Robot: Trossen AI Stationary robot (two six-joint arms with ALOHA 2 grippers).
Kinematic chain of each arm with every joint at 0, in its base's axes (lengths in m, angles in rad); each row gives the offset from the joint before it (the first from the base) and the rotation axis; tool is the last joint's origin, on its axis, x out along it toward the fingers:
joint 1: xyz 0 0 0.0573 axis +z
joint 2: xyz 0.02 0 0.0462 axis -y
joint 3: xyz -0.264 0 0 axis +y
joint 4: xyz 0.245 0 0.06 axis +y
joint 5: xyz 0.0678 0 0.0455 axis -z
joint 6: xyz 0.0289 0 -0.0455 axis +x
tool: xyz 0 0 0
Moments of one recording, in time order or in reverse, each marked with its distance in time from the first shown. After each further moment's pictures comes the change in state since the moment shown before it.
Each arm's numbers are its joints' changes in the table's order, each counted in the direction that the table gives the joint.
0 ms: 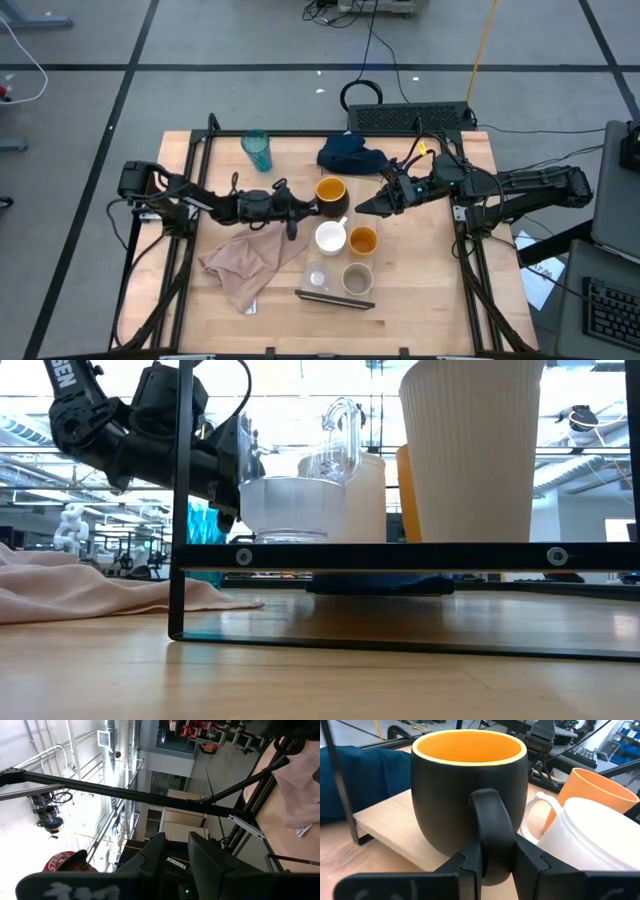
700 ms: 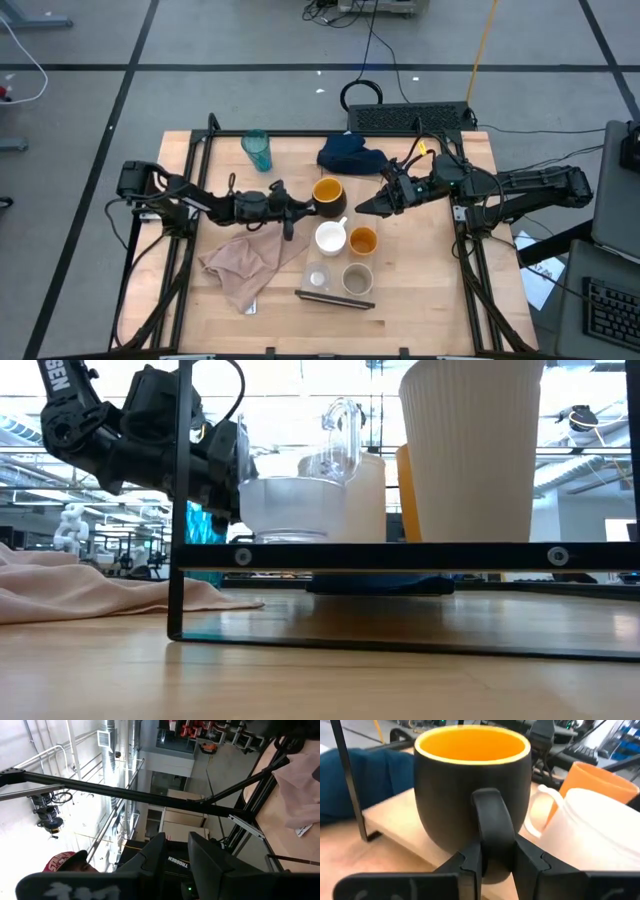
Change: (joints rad) left arm 0.011 0.002 0.045 -0.020 -0.011 0.021; right arm 0.000 0.000 0.000 0.000 0.000 0.000
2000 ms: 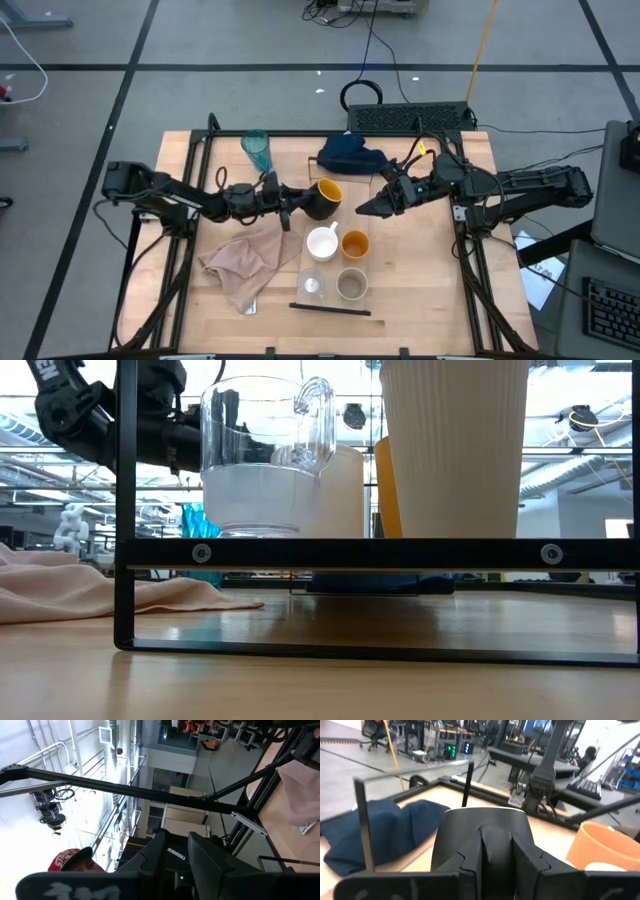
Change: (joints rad) left arm 0.018 0.140 0.002 -0.069 -0.064 0.076; right arm 0.000 0.000 0.000 -0.008 -0.019 0.003
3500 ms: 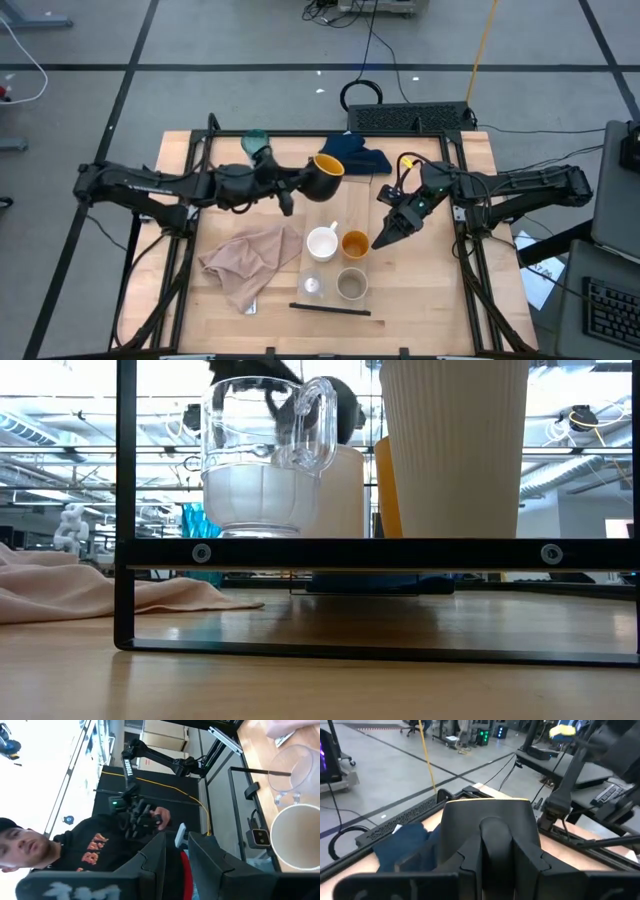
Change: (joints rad) left arm -0.087 0.270 -0.535 0.971 -0.250 -0.080; right arm 0.024 0.000 0.000 0.233 -0.370 -0.122
